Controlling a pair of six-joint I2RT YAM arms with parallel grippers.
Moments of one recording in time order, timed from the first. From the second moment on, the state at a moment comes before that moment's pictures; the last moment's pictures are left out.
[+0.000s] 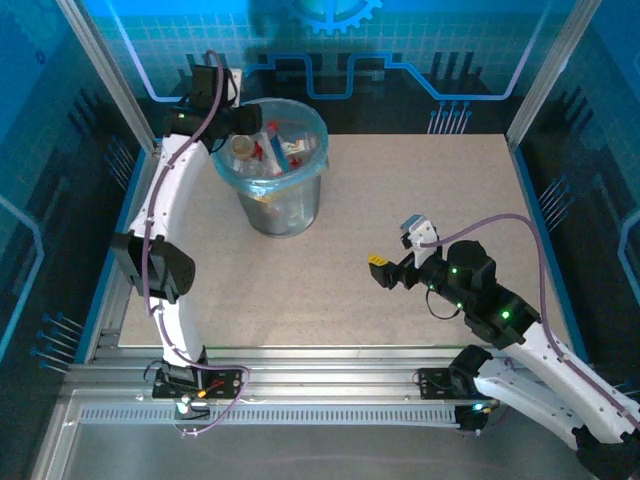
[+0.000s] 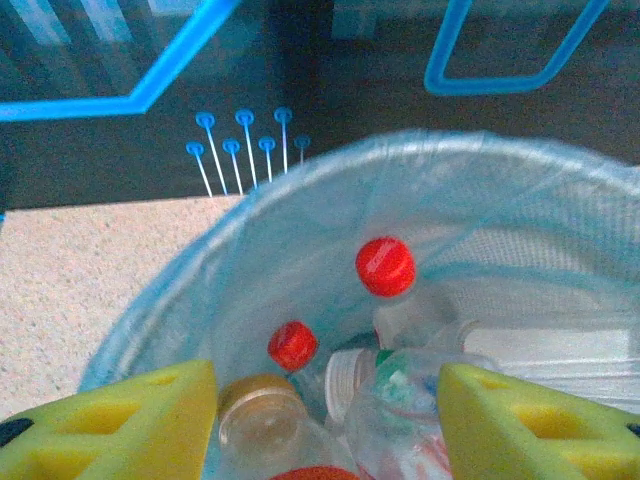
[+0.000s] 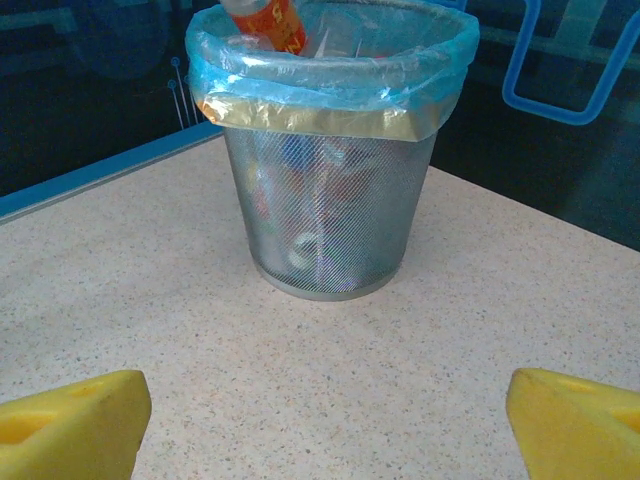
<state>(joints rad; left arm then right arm) -0.13 1.93 2.13 -0.85 -0.02 -0.11 0.69 0.65 0.73 -0.34 0.00 -0.02</state>
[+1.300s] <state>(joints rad) -0.10 1.54 1.71 -0.53 0.00 -0.20 0.67 0.75 0.89 -0.44 0.12 -0.01</state>
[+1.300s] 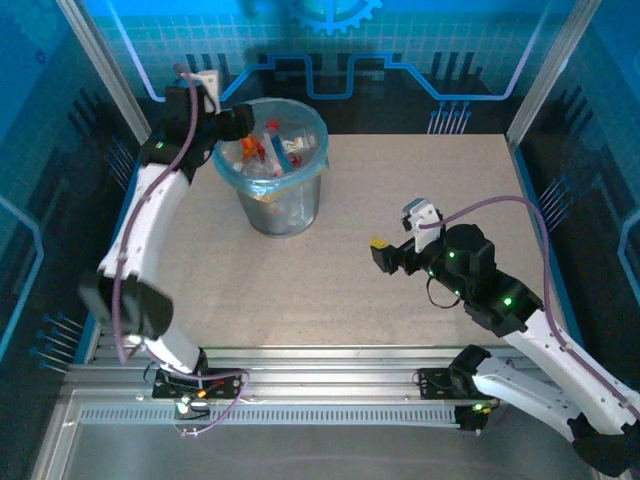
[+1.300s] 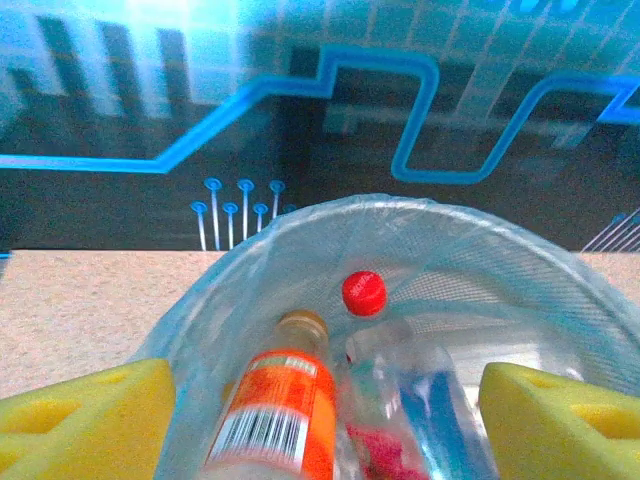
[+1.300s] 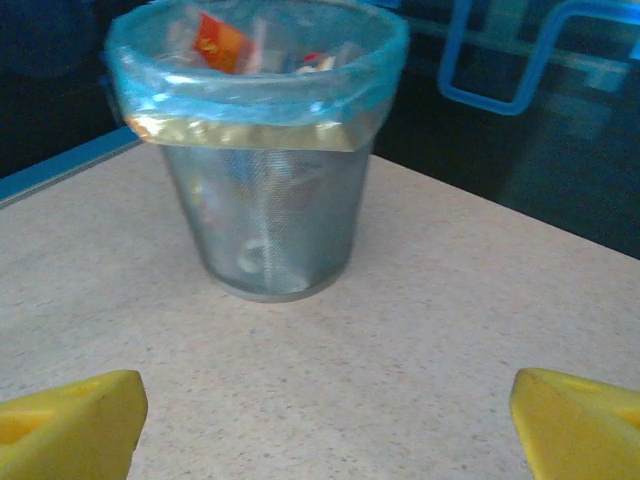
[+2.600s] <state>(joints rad) -0.08 1.45 0.21 0.94 -0.19 -0.09 0.04 1.39 0.32 0.69 -0.22 -0.11</state>
